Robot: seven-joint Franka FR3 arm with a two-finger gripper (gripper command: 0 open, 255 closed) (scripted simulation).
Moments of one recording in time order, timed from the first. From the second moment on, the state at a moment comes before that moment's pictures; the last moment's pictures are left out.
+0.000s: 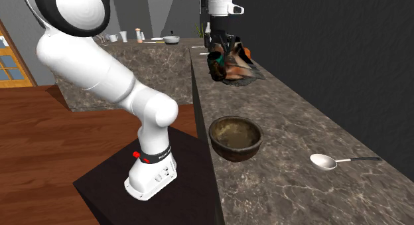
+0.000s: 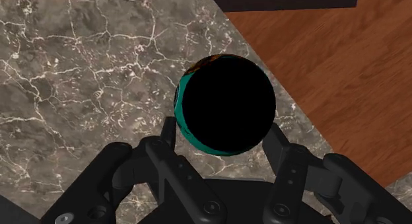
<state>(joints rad) -0.08 -0.67 -0.14 -2.29 -0.09 1.63 -0.08</state>
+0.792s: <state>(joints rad) -0.18 -0.86 -0.35 -2.33 -0.26 1.51 -0.33</state>
